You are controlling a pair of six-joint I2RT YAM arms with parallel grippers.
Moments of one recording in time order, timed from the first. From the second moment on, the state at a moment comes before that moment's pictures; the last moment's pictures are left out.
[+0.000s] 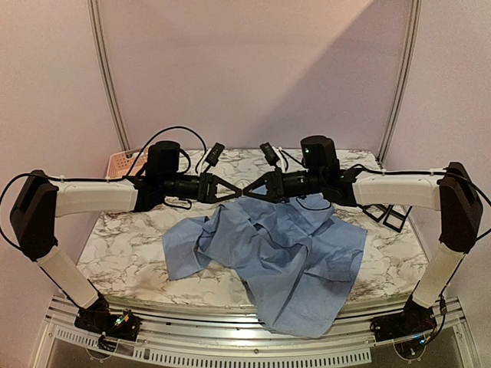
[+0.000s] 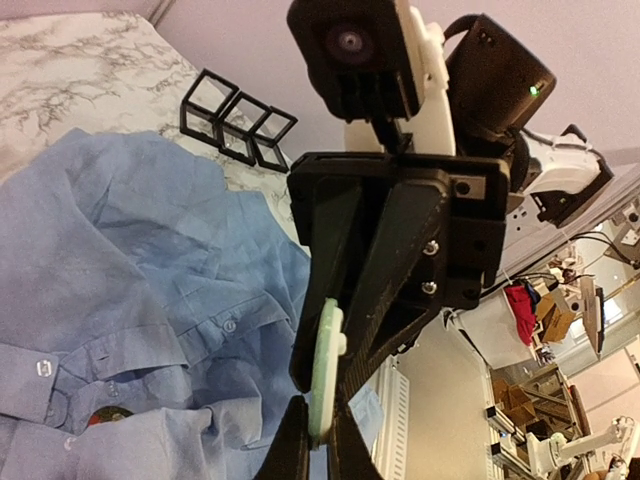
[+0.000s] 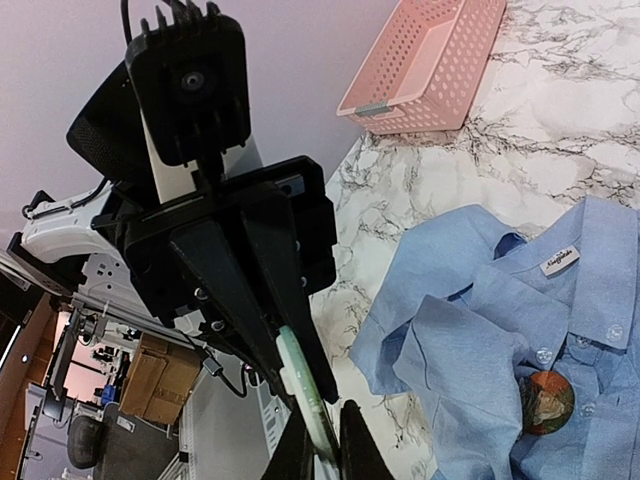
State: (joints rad) left arm -0.61 1.60 0.98 0.32 0.88 -0.55; right arm 0.74 1.74 1.21 0.20 -0.70 0.74
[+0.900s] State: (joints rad) left arm -0.61 1.60 0.98 0.33 0.87 -0.58; right arm 0.75 1.74 1.19 0.25 -0.66 0.77
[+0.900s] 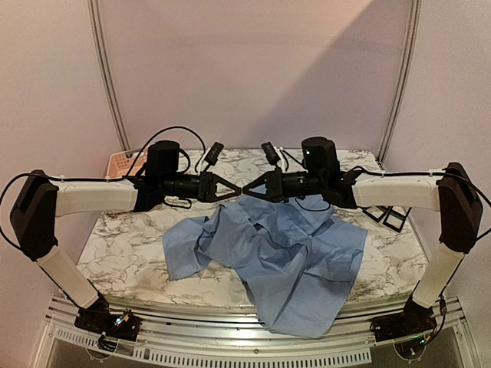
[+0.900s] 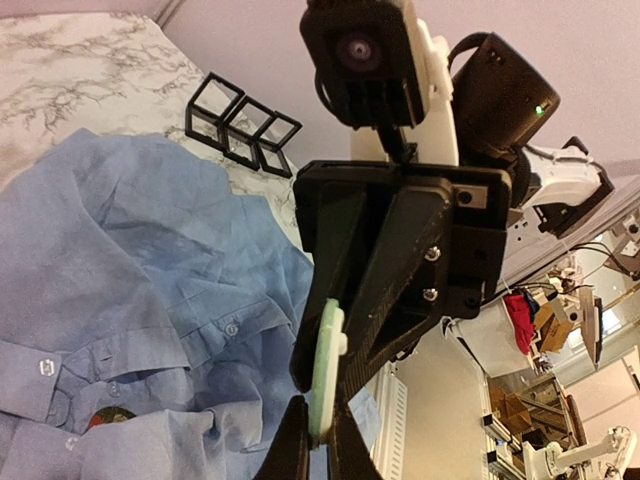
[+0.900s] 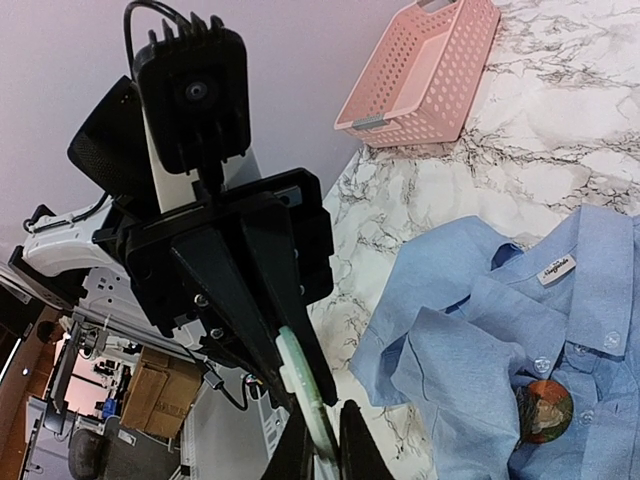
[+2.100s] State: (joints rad) left arm -0.61 1.61 0.98 0.33 0.85 -0.59; right arm 0.75 1.73 1.13 0.33 -0.61 0.85
